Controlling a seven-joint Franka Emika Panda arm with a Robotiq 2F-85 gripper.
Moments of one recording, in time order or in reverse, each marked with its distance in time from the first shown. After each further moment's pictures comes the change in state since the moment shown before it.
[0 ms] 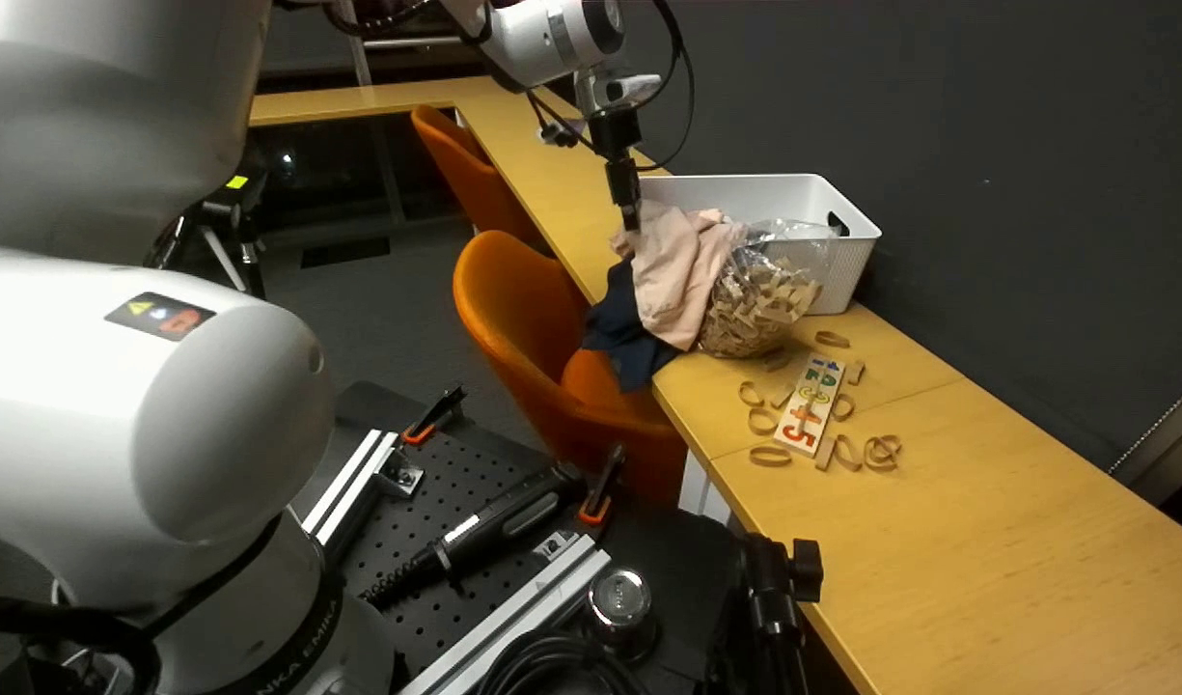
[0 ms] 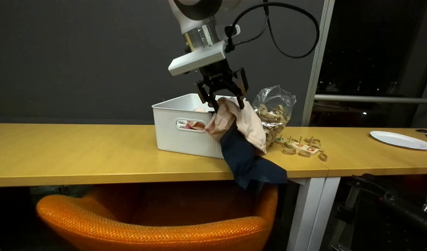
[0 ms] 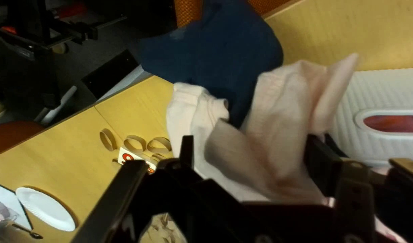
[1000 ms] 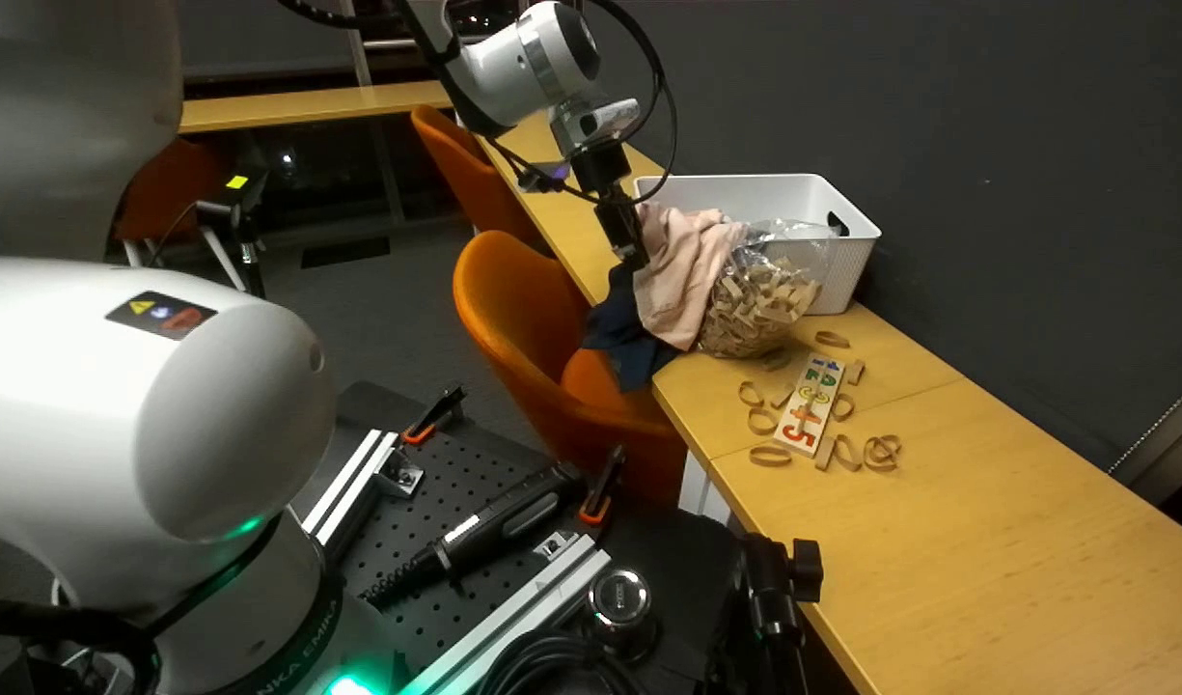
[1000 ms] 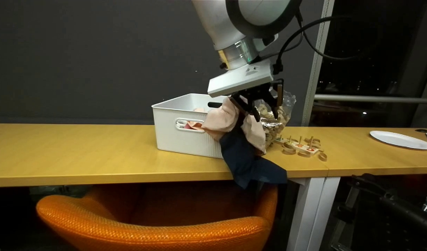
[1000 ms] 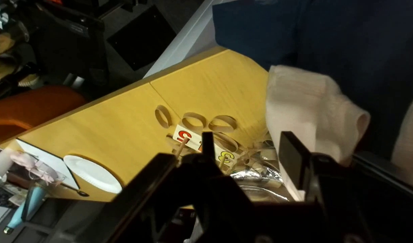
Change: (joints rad) arm 0.005 -0.254 0.038 -0.484 -0.292 0.150 0.232
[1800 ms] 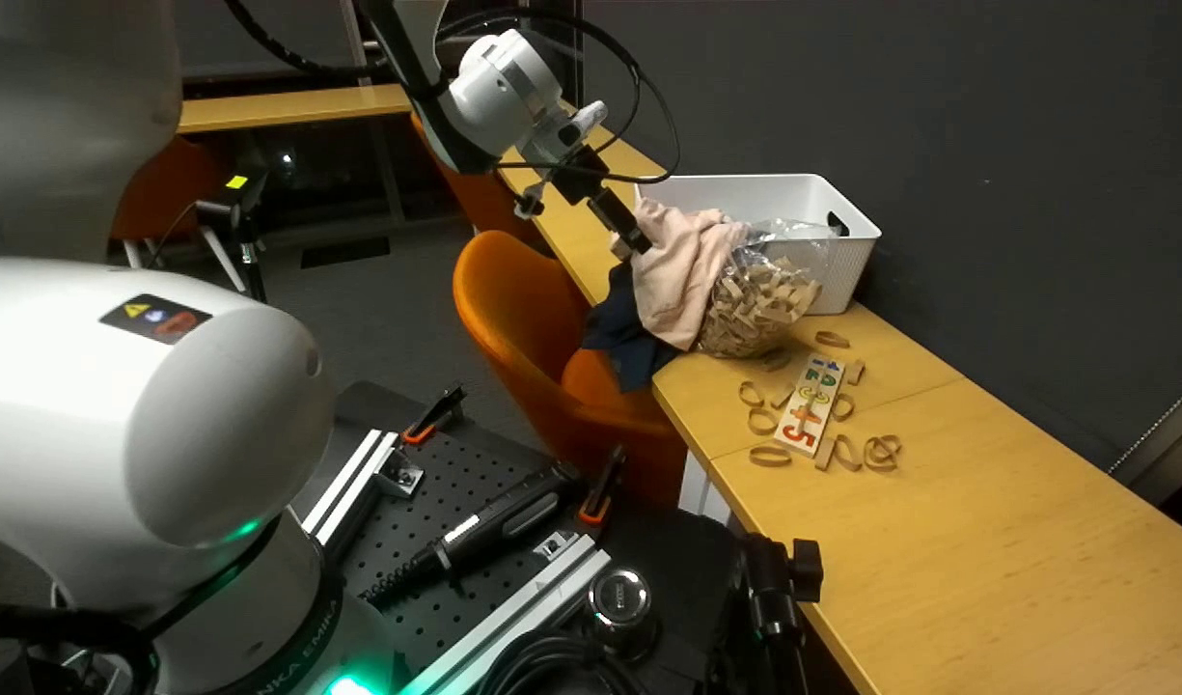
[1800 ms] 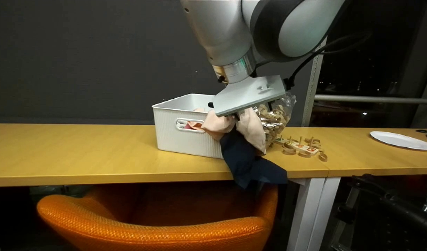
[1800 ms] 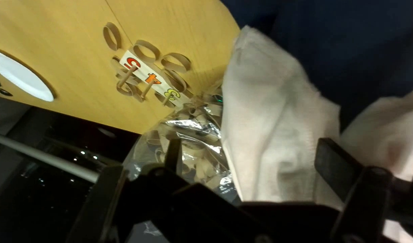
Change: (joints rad) arm -0.023 -0.011 0.106 -0.085 -0.403 0.118 0.001
